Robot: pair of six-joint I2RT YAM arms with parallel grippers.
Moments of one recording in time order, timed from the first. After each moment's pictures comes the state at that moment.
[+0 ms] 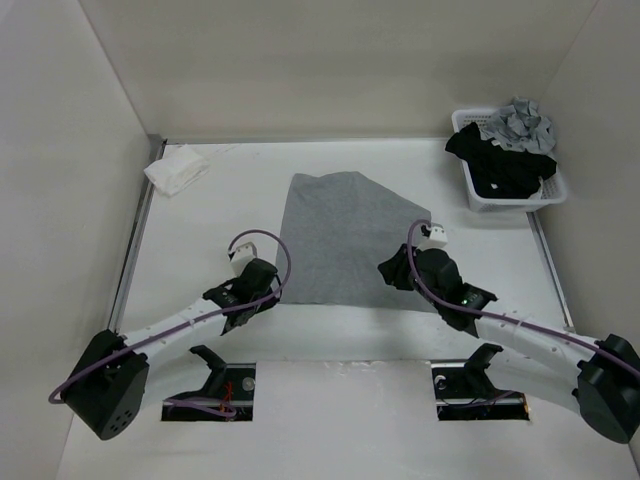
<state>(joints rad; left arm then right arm) -0.65 1.07 0.38 -0.25 -0.34 -0.91 0.72 0.99 0.43 0.10 0.23 0.74</state>
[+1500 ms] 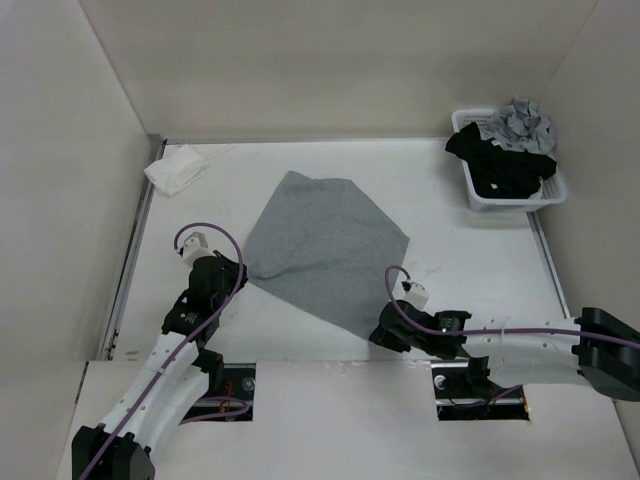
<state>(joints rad) -0.28 0.63 0.32 -0.20 -0.22 -0.83 1.19 1.08 0.39 -0.31 0.29 1.39</state>
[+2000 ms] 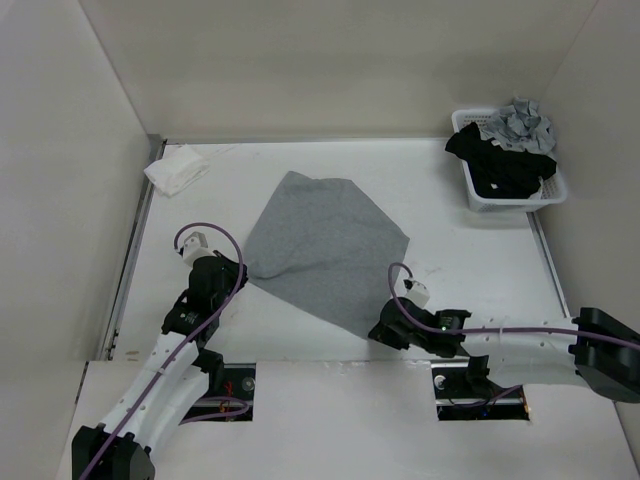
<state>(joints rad) -0.28 0.63 0.32 -0.19 -0.22 -0.83 1.15 1.09 0.38 -0.26 0.28 1.41</state>
